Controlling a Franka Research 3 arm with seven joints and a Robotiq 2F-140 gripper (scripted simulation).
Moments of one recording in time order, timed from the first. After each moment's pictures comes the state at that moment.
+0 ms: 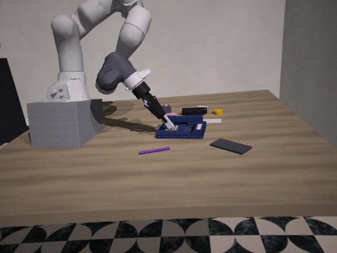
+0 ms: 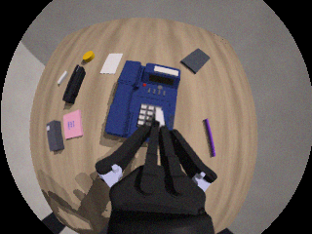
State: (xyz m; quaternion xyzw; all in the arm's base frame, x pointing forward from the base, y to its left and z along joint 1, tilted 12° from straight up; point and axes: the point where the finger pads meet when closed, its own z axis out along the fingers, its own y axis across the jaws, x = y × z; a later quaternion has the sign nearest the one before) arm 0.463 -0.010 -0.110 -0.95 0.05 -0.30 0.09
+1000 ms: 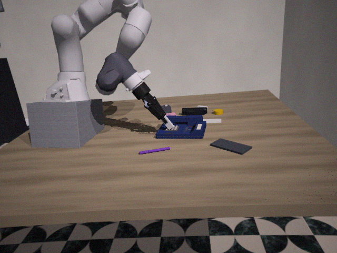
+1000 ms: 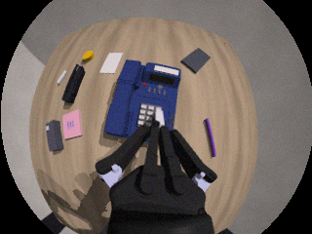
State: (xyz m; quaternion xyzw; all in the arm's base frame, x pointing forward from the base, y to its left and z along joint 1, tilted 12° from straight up) arm 0.463 -0.010 -0.113 -0.95 0.05 -0.30 0.09
